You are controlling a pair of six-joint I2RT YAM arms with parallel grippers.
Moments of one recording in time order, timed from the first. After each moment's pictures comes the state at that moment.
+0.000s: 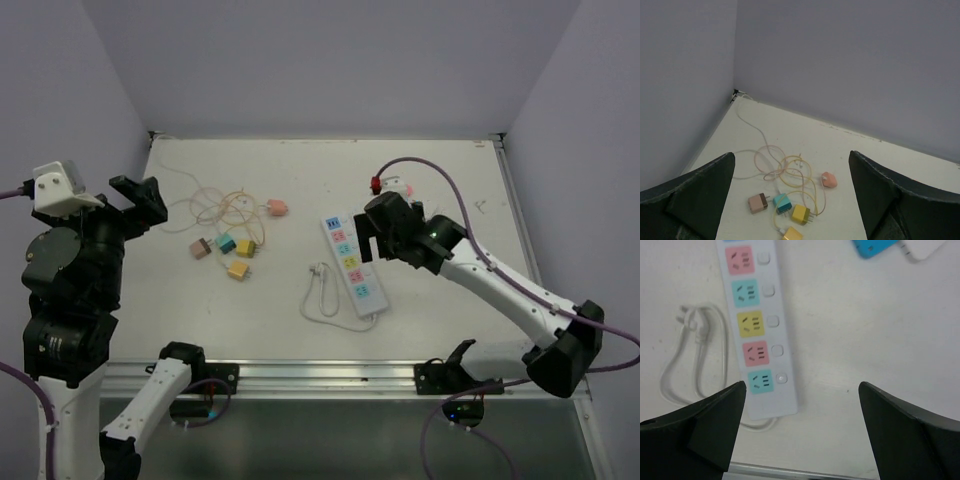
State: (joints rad) left arm -0.18 0.69 1.41 -0.71 -0.36 -0.28; right arm 0.79 1.32 1.18 -0.87 0.42 0.42
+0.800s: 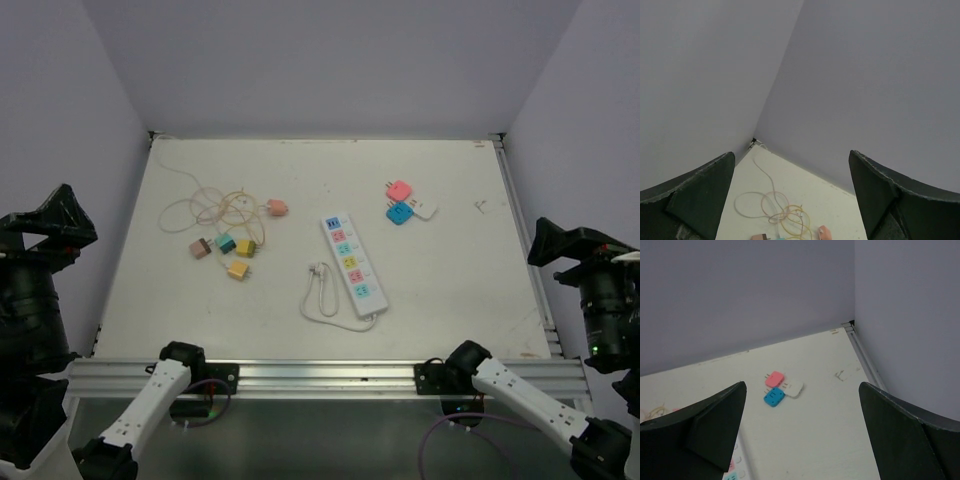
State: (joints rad) left arm -0.21 0.64 1.71 -0.77 -0.58 -0.26; right arm 0.70 0.54 1.53 -0.93 0.88 0.15
